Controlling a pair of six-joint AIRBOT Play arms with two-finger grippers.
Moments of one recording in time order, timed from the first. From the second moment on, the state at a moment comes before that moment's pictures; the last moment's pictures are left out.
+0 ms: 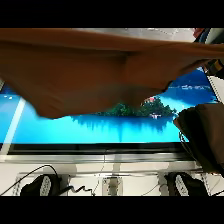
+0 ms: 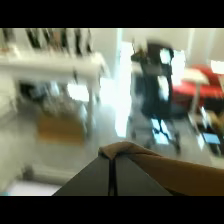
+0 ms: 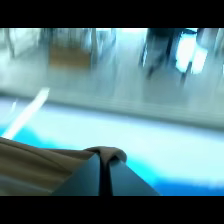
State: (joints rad) left arm 0.49 -0.62 1.36 0.87 -0.58 -1.11; right arm -0.32 -0.60 1.53 -0.87 1.05 1.16
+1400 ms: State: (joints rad) left arm 0.26 -1.55 1.34 0.92 -0.60 -1.02; right arm -0.14 -1.68 1.54 -0.81 0.81 1.22
